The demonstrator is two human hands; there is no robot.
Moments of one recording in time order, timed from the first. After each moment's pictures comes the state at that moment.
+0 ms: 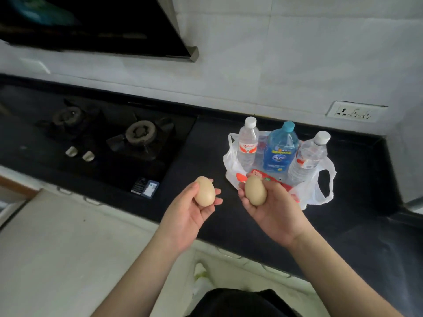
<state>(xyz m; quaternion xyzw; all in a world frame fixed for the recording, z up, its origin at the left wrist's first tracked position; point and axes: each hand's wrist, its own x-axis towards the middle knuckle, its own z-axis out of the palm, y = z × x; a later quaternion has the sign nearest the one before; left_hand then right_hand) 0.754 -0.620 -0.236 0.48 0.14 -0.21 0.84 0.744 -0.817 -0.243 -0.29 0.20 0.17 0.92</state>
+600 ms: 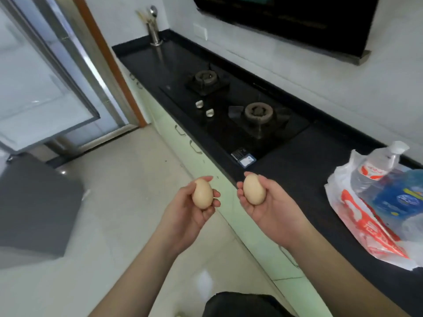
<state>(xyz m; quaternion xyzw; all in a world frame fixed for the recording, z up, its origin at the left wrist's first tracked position) 0.590 -0.467 -0.212 0.39 0.24 0.04 0.89 0.688 -0.627 -0.209 -0.37 0.09 0.43 0.82</state>
